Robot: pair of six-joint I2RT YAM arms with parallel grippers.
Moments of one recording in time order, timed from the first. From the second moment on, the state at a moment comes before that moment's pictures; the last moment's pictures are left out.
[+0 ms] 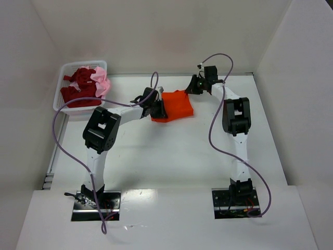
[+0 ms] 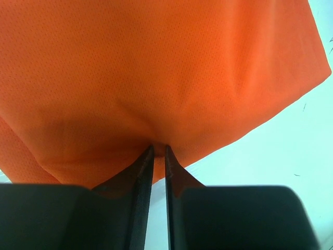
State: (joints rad) left arm -0.46 2.13 1.45 -0.10 0.24 -0.50; right arm 0.14 2.46 2.01 -0.25 -0.50 0.36
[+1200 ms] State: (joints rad) left arm -0.46 2.13 1.44 -0.10 0.29 -0.50; right arm 0.13 2.49 2.07 -0.23 -0.49 0.39
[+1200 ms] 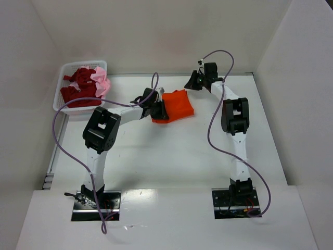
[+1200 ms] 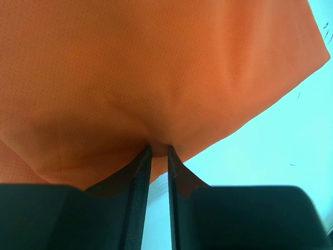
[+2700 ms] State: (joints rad) left arm -0.25 2.34 1.83 -0.21 0.34 -0.48; right arm 0.16 2.03 1.27 -0.03 -0.43 0.48
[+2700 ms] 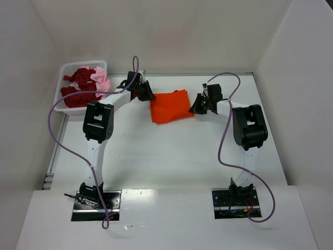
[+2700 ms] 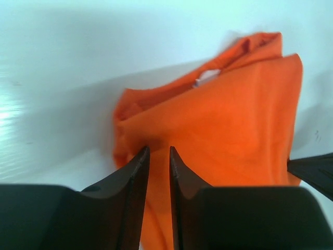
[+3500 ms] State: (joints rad) left arm -0.21 1.92 1.43 -0.24 0.39 -0.45; right arm 0.16 1.90 1.53 -0.12 -0.37 0.43
